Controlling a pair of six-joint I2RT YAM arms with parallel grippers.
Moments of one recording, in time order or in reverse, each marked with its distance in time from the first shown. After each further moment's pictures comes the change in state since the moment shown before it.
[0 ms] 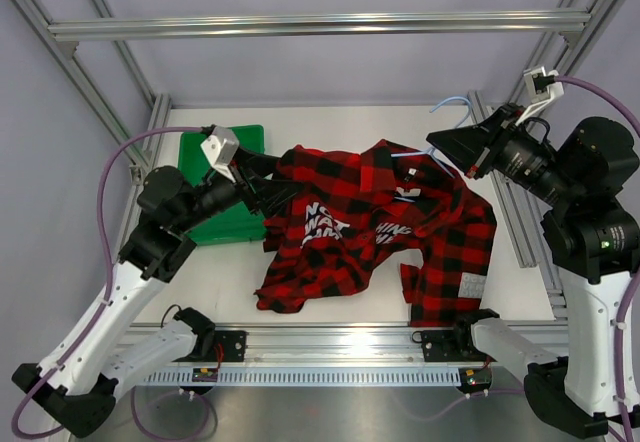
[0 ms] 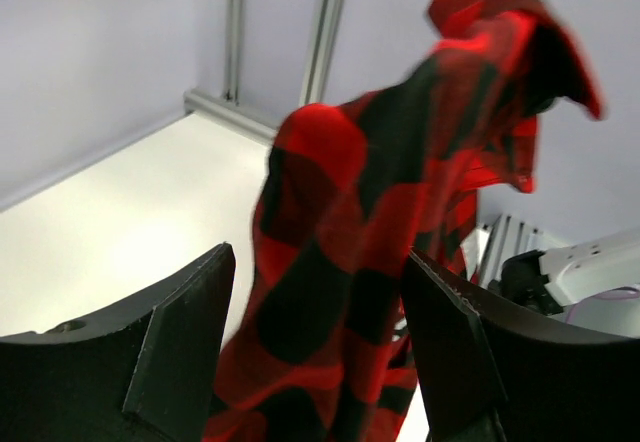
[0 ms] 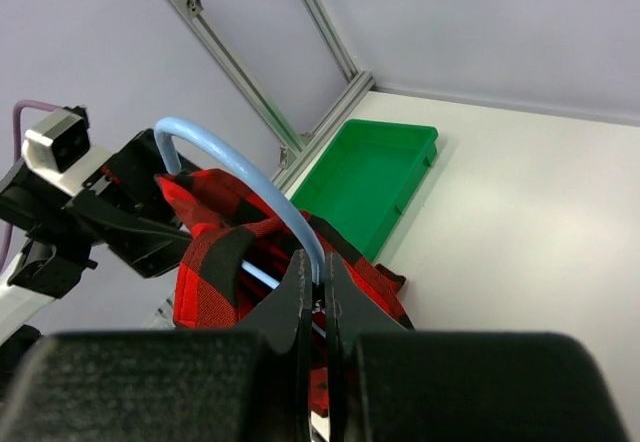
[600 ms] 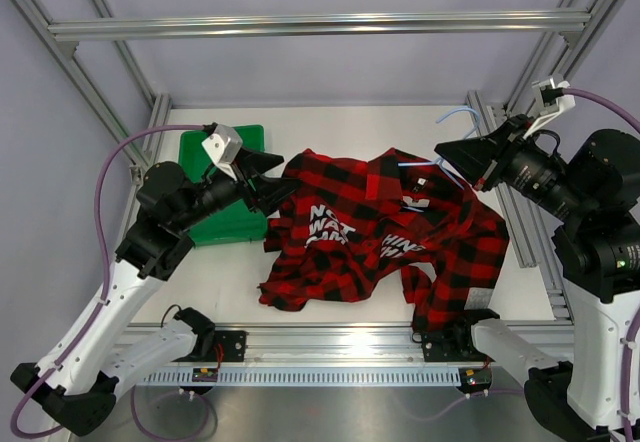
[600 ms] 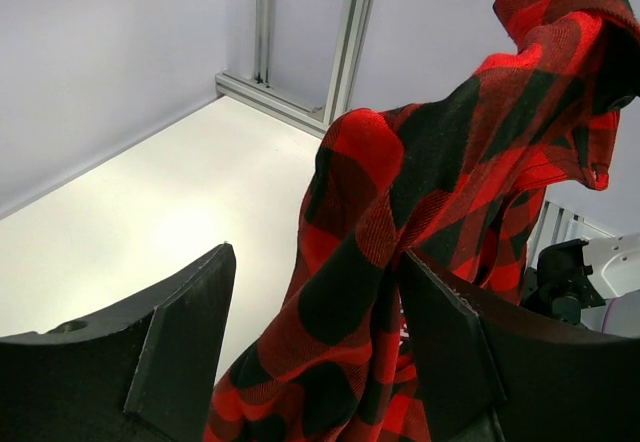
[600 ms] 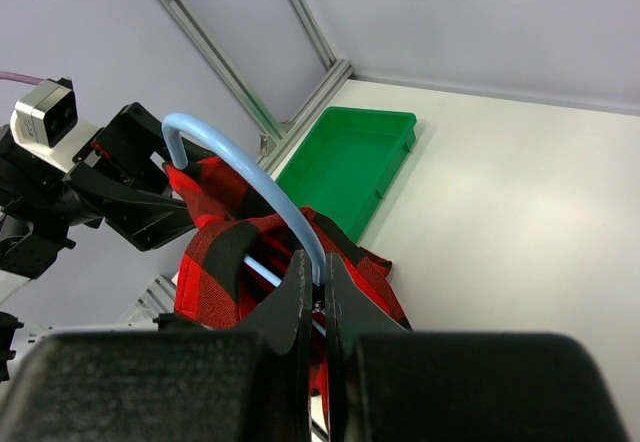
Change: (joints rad) left arm 0.000 0.032 0.052 -0.095 -0.047 0.085; right arm 0.000 -0.028 0.050 -0.129 0.036 -0.061
